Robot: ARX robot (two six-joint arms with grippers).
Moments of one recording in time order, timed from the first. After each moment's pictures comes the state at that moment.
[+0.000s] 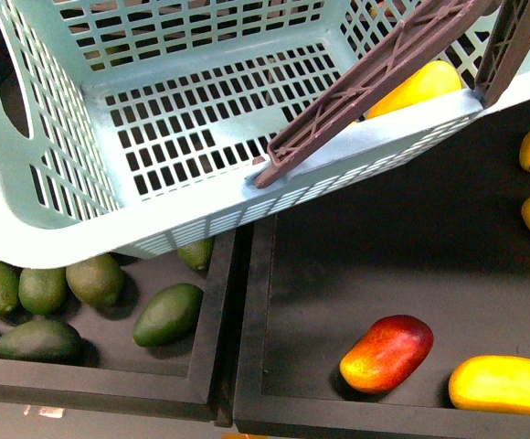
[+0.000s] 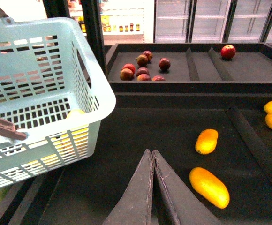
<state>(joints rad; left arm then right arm) -0.55 1.68 1.42 -0.19 0.15 -0.97 0.00 0.01 0.02 0.00 0.00 0.00</state>
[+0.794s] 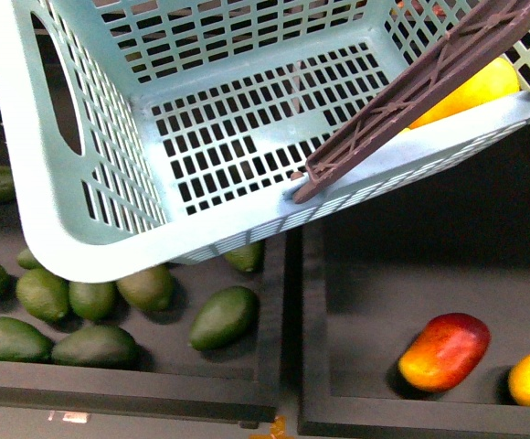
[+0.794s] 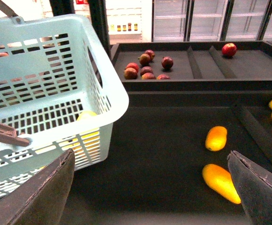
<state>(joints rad) -0.56 1.68 1.42 -0.19 0.17 -0.98 0.00 0.00 0.02 0.00 0.00 0.00</state>
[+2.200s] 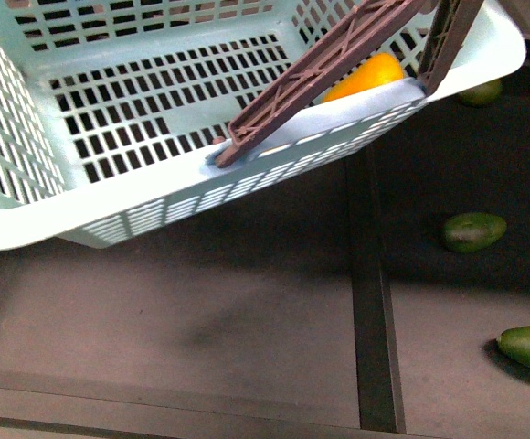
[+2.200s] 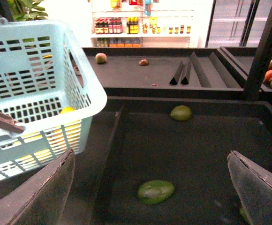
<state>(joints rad) -0.53 1.68 1.42 -0.19 0.11 -0.96 0.00 0.00 0.02 0.00 -0.01 0.00</state>
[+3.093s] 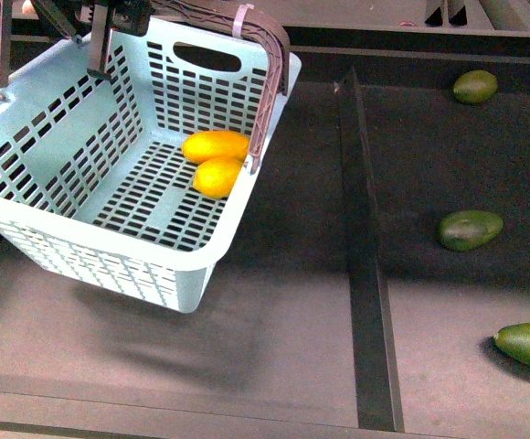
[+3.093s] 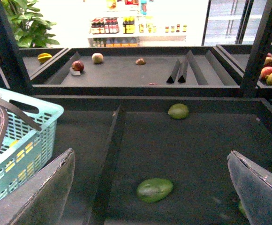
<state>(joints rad) -0.28 2.13 1.50 0.00 -0.24 -1.52 0.00 0.00 0.02 0.00 0.00 0.00</state>
